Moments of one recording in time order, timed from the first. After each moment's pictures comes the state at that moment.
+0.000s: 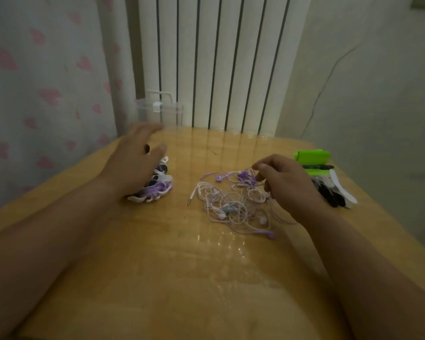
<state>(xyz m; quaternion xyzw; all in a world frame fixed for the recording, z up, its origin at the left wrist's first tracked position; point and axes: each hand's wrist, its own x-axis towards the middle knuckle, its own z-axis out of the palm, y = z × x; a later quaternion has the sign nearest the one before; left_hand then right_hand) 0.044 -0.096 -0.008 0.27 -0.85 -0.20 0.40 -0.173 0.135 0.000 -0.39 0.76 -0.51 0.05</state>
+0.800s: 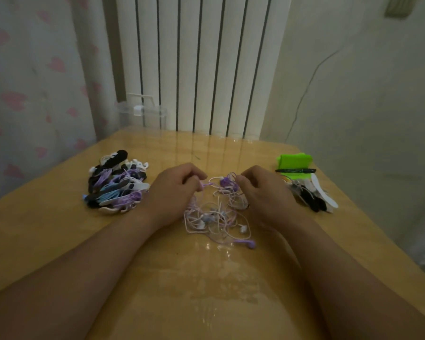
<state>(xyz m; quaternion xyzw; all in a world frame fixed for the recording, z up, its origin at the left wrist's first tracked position) -0.029 -0.018 -0.029 0.19 -0.84 -0.38 0.34 -0.197 0.133 -0.018 -0.44 0.83 -0.34 -0.07</state>
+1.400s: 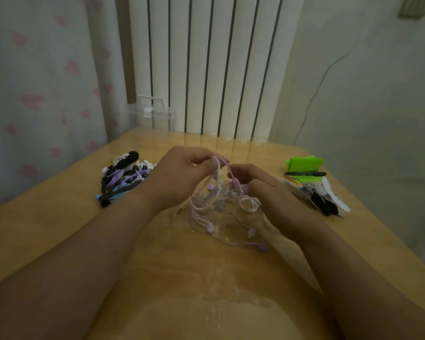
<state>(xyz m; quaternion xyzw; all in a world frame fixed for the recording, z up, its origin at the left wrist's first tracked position) -0.012 -0.018 0.015 0.08 -0.85 -0.39 0.34 -0.169 0.134 -0.001 -0.51 0.73 -0.43 0.16</state>
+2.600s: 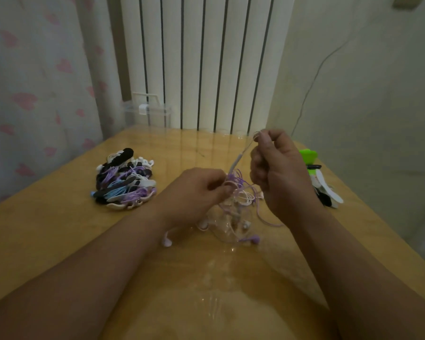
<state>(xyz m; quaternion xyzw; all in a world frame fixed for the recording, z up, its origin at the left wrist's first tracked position) -0.030 0.008 -0.017 0.09 -0.91 -0.32 0.26 -0.158 0.145 0.023 -0.40 0.51 -0.74 0.17</state>
